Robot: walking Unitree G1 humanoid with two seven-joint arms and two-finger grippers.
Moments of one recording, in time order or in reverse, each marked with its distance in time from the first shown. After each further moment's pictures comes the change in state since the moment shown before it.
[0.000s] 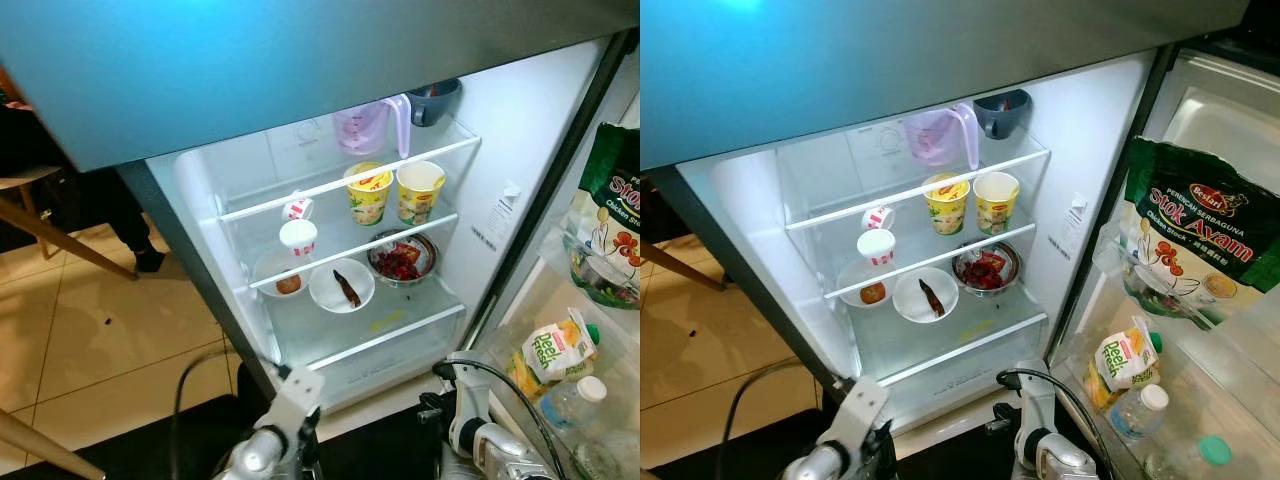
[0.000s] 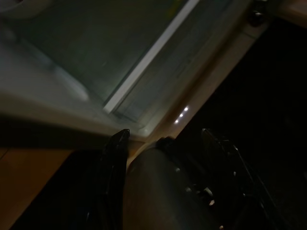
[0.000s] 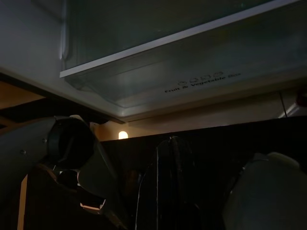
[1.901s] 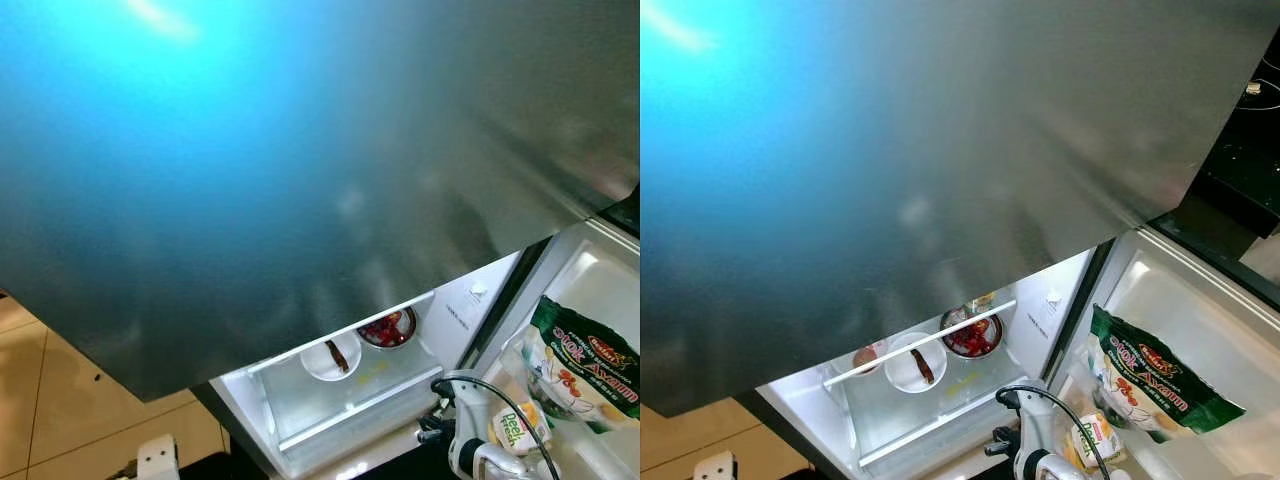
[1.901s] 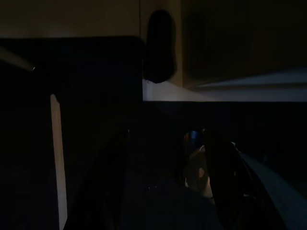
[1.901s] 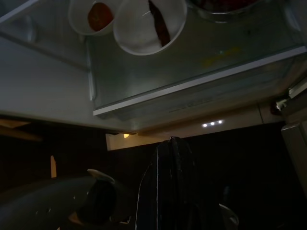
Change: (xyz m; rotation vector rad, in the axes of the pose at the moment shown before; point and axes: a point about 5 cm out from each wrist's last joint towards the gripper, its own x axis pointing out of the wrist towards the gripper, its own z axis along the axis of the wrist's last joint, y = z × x) left arm -0.089 0.051 -0.121 -0.778 0.395 0.488; right arm -0.004 0.002 -0.026 0.045 0.090 0.009
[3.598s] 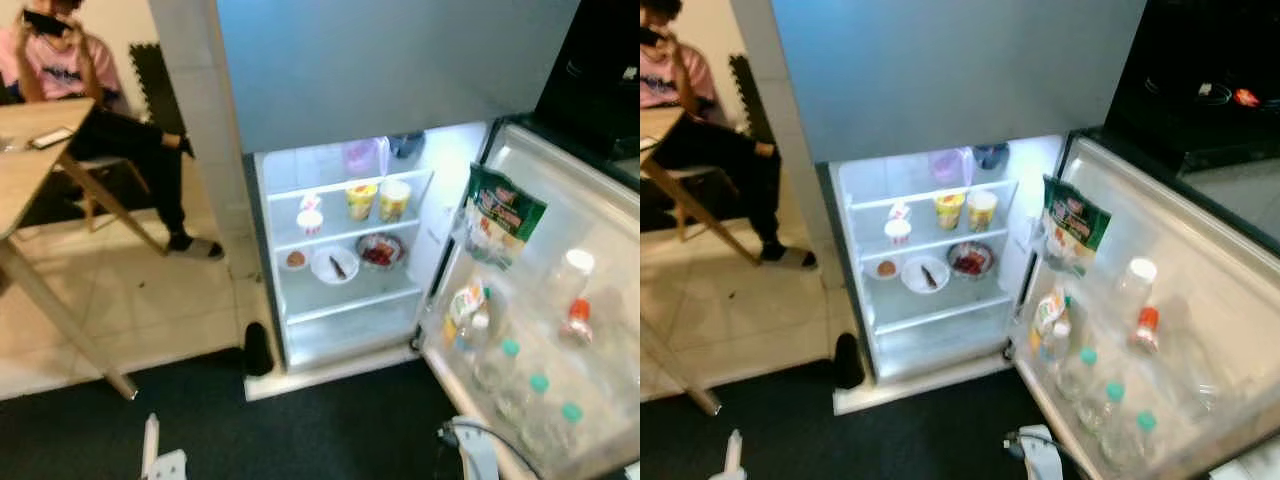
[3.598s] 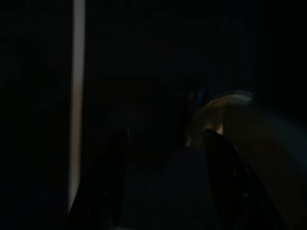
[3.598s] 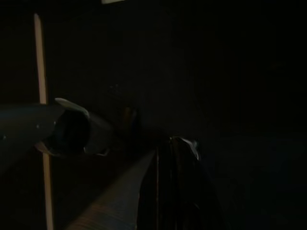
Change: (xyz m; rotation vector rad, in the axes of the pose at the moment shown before) left arm -0.002 -0.011 -0.022 0.032 0.111 0.001; right arm -0.016 -0.018 -0.044 -0.036 0.183 -0.096
